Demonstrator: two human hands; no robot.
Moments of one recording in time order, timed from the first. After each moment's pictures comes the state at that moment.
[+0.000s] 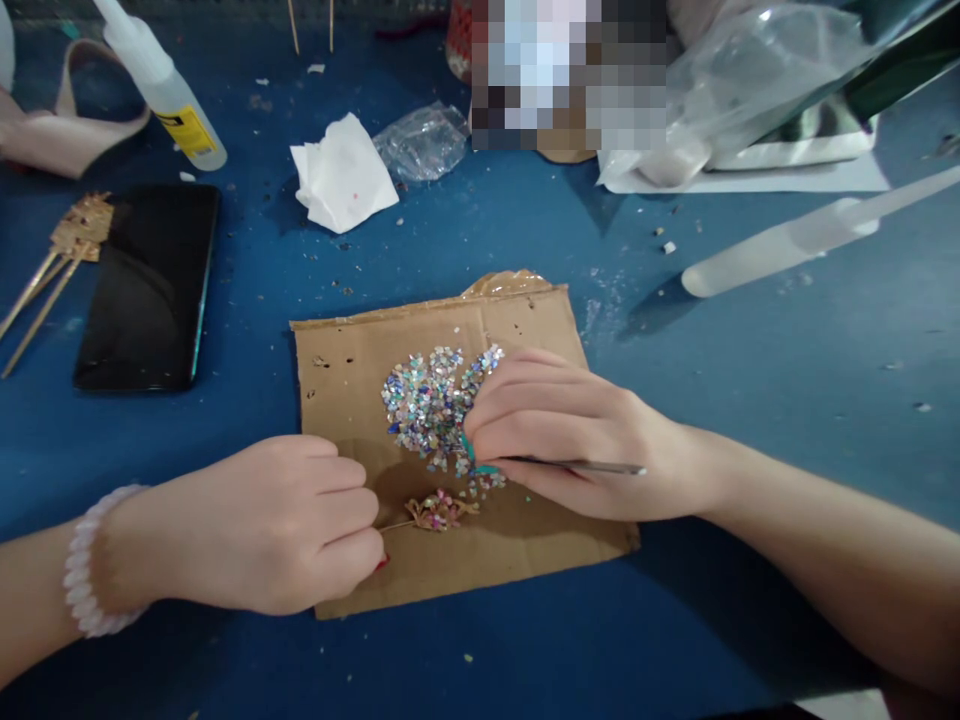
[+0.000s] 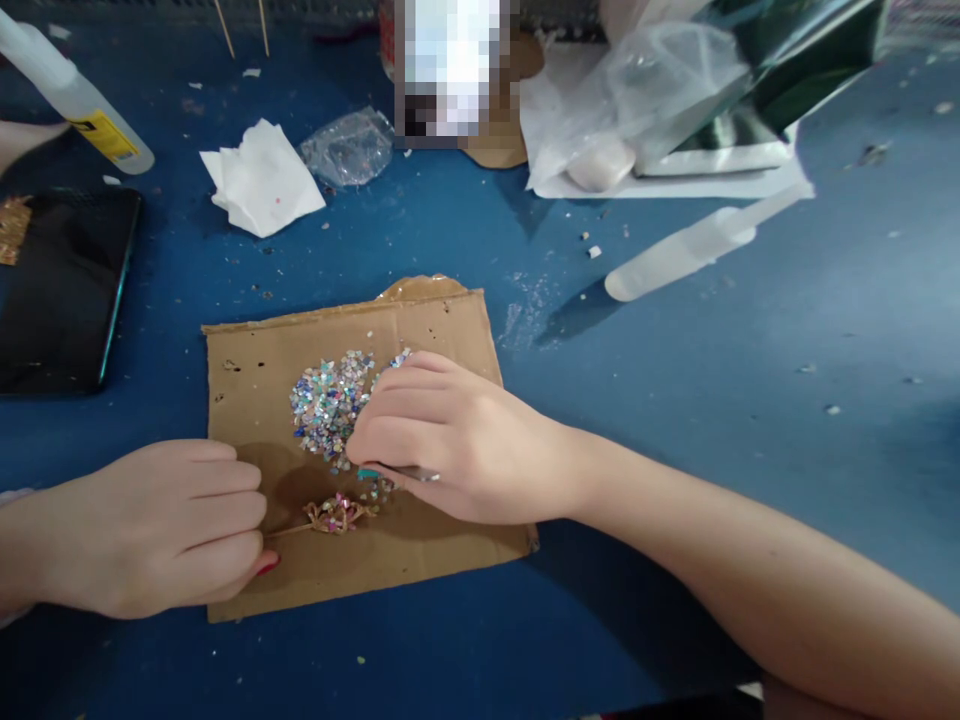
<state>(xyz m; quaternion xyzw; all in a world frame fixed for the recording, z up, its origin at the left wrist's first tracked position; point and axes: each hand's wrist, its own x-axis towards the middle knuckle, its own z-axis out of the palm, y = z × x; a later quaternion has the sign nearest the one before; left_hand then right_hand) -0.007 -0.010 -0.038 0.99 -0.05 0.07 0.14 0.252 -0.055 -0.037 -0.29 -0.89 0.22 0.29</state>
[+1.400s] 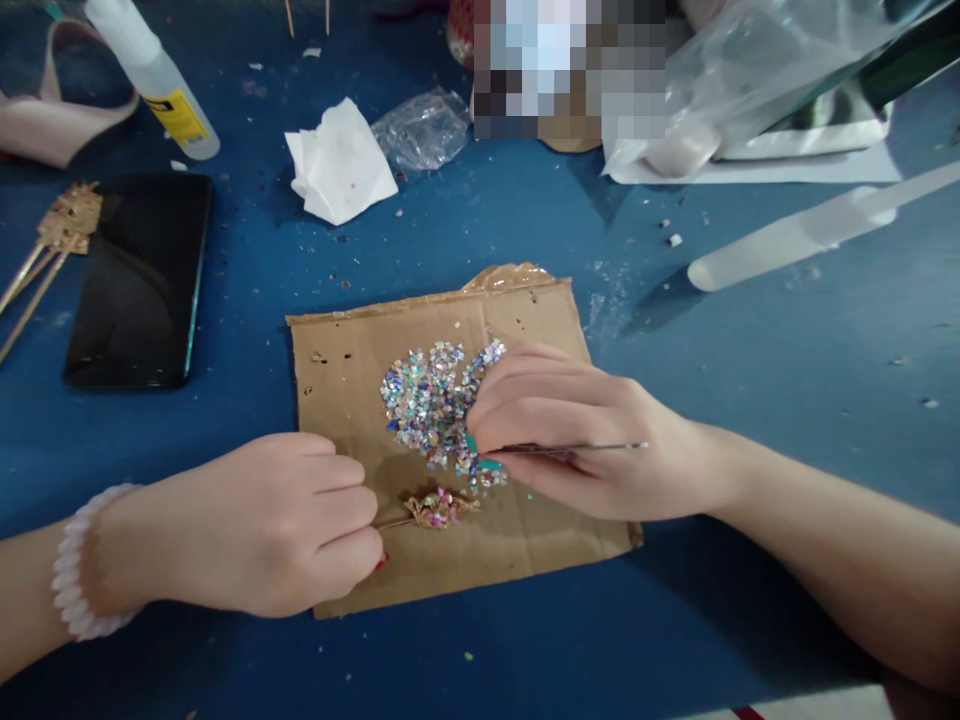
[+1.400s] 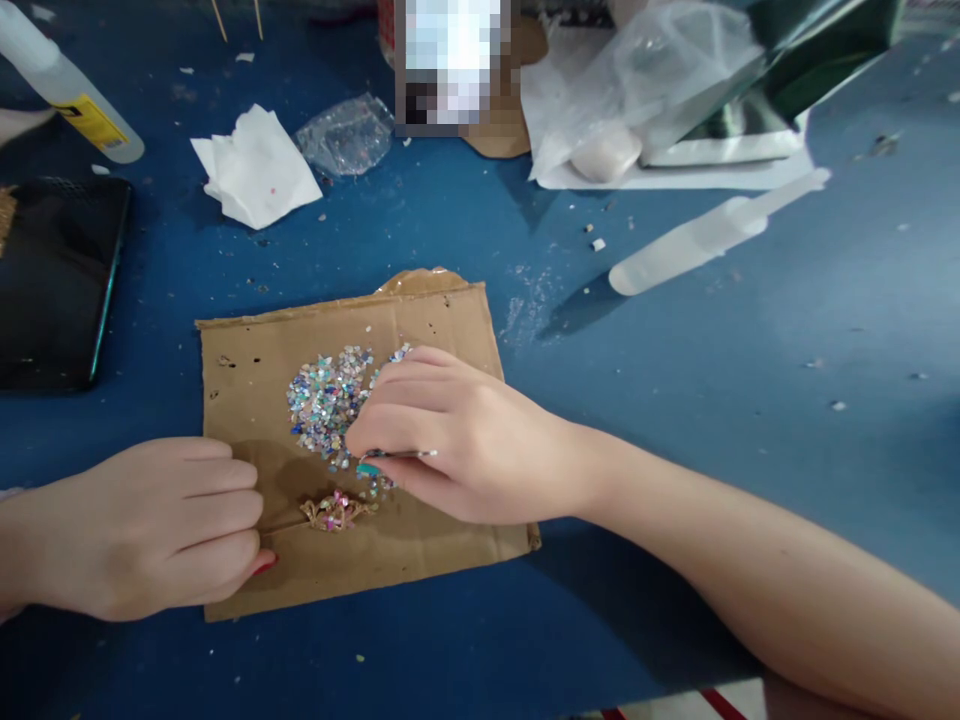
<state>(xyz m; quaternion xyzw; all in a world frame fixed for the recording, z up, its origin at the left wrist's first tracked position) -0.005 -0.011 -0.036 0.99 -0.05 0.08 0.15 0.254 -0.055 -0.037 -0.32 -0.87 0.26 0.28</state>
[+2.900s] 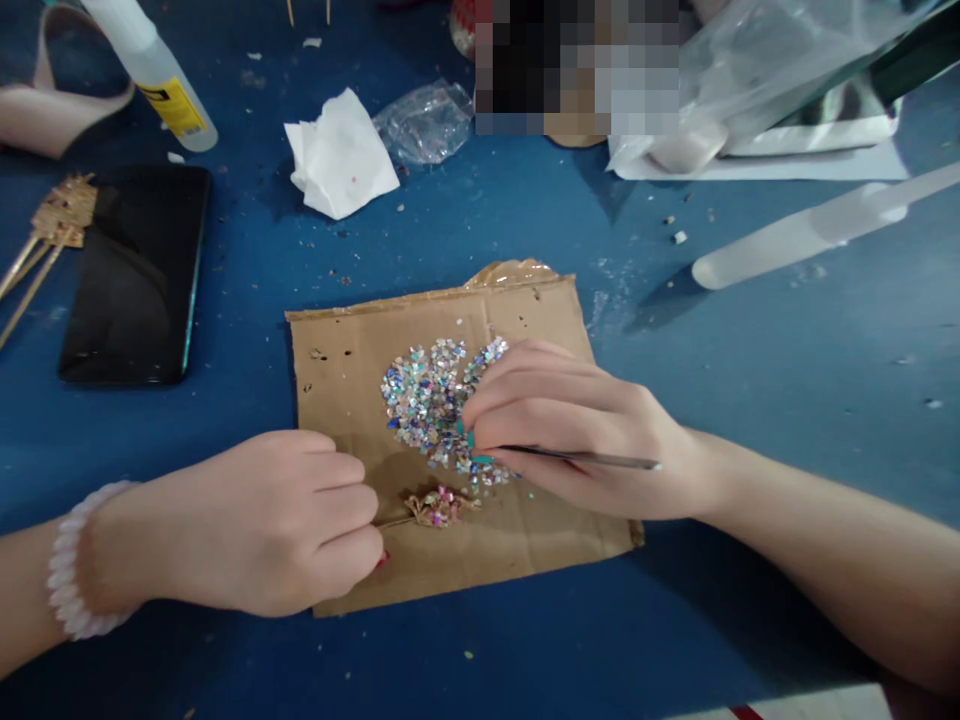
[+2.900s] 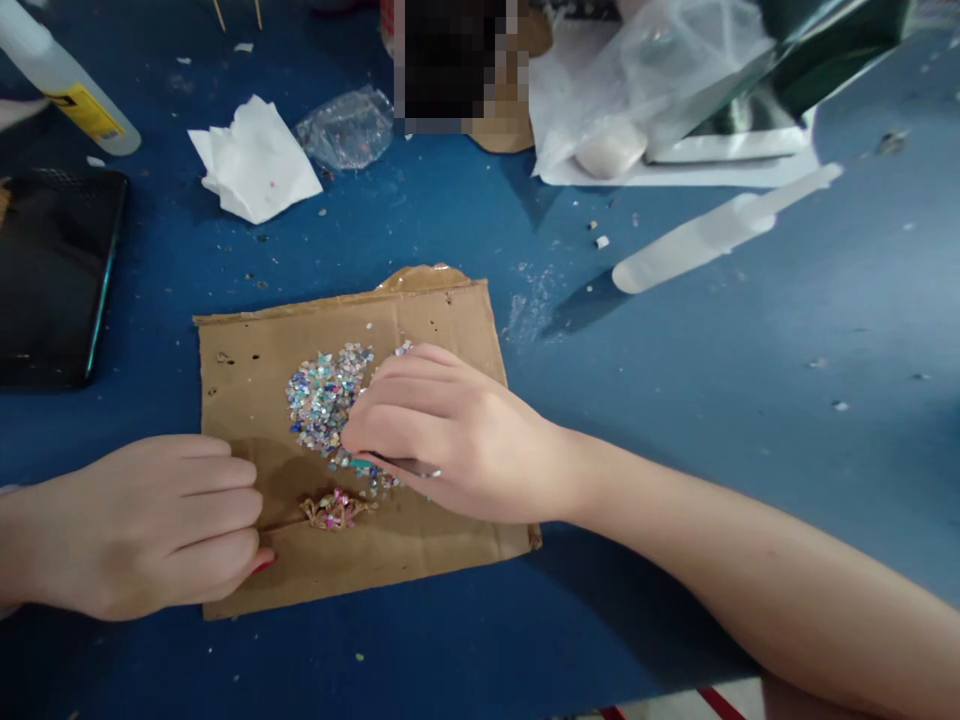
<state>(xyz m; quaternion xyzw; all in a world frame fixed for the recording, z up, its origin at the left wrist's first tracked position) -0.007 -0.011 -0.038 0.99 -0.05 0.06 0.15 0.251 -0.058 -0.039 -0.32 -0.87 0.21 0.31</state>
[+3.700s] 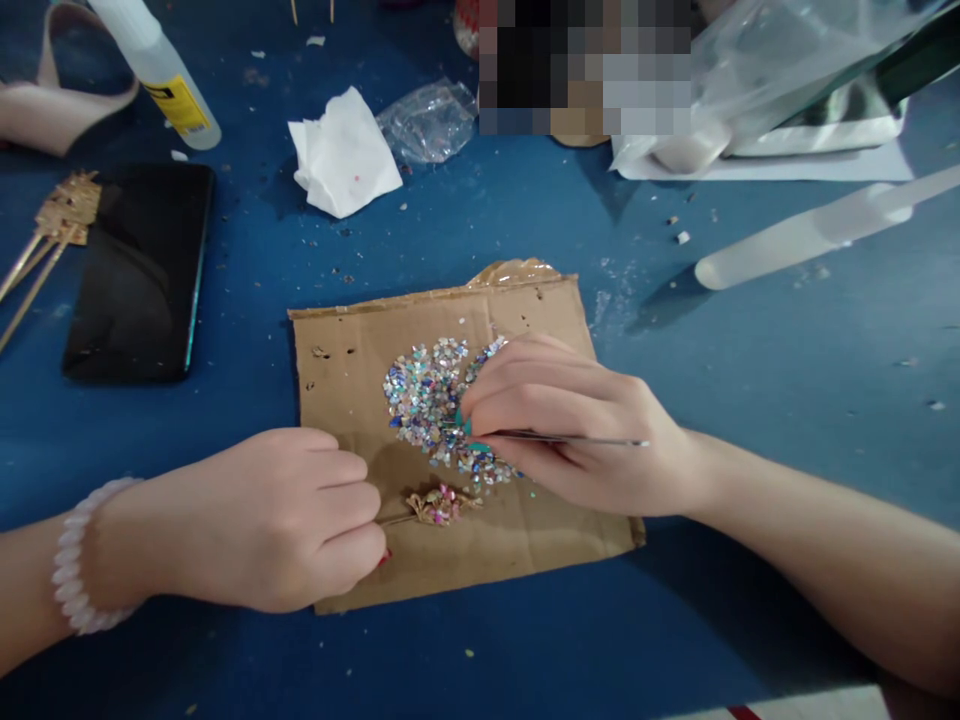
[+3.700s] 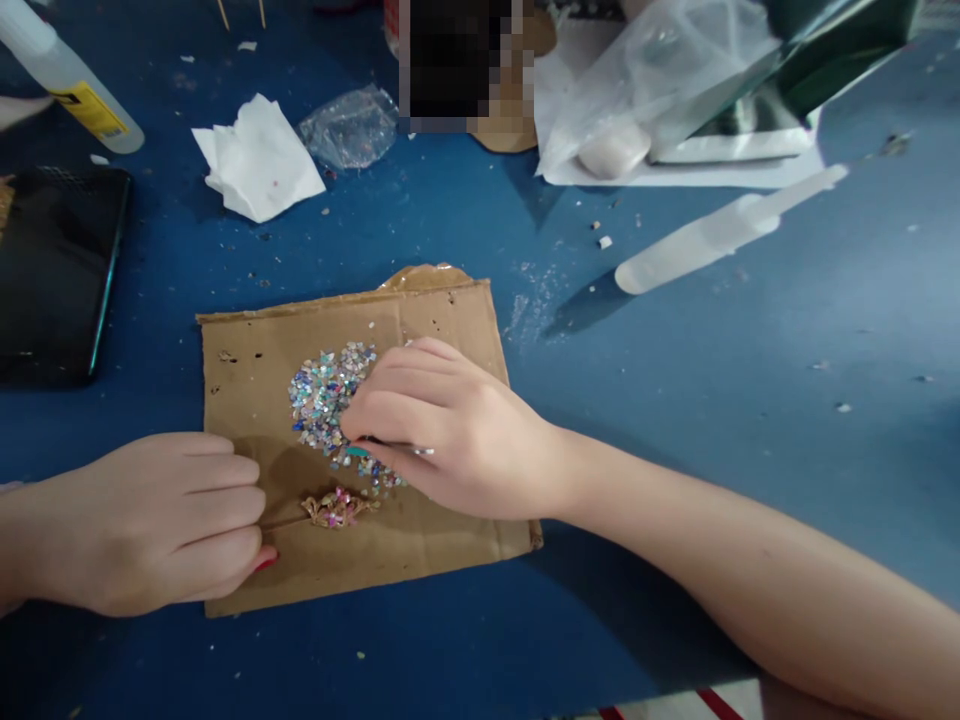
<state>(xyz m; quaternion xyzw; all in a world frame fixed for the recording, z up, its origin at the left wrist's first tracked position) -0.007 -0.011 -0.039 0.99 -0.05 0.07 0.15 0.247 -0.057 -0.041 -0.35 -0.86 0.21 0.32</state>
